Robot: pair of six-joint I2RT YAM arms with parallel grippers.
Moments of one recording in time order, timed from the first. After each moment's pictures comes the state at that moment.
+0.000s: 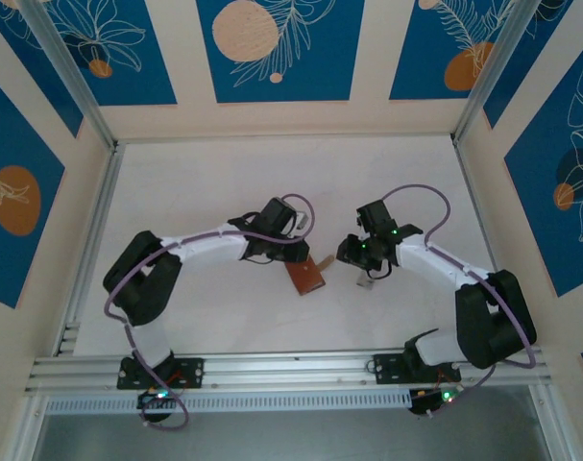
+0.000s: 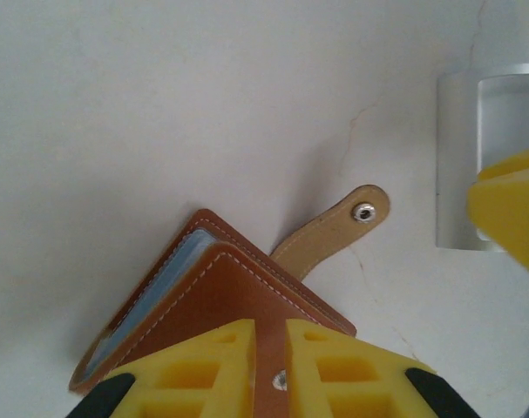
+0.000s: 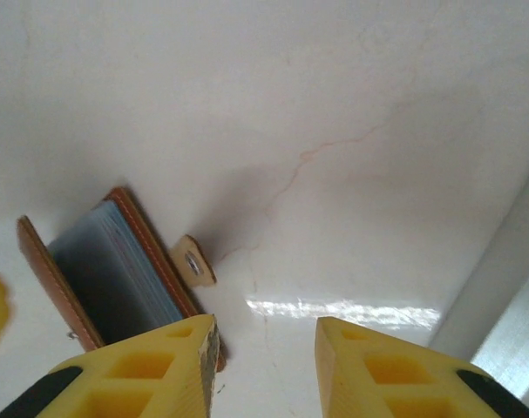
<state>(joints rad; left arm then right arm) -0.78 1.80 1.15 -0.30 0.30 -0.51 0.38 1.38 0.78 -0.54 -0.23 0.66</state>
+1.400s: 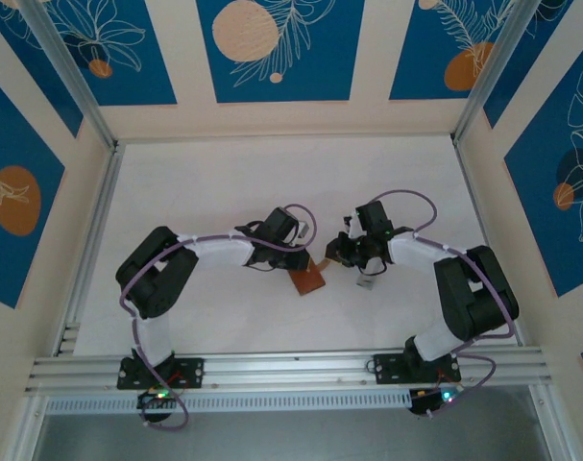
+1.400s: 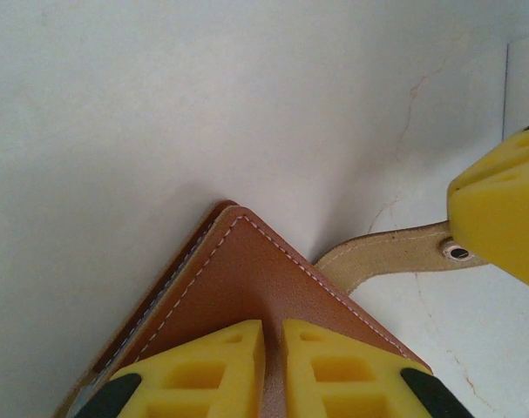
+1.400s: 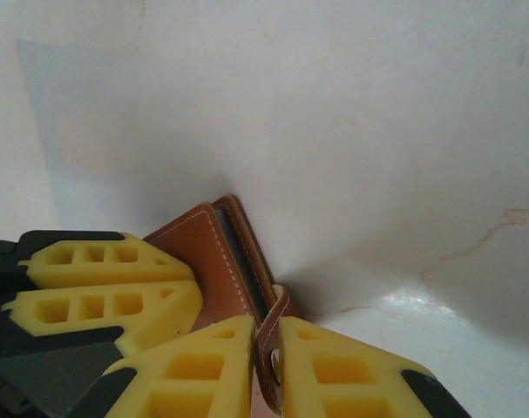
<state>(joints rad) -0.79 1.87 1.09 -0.19 0.30 -0.53 0.34 1.53 0.74 -0.25 -0.53 0.66</state>
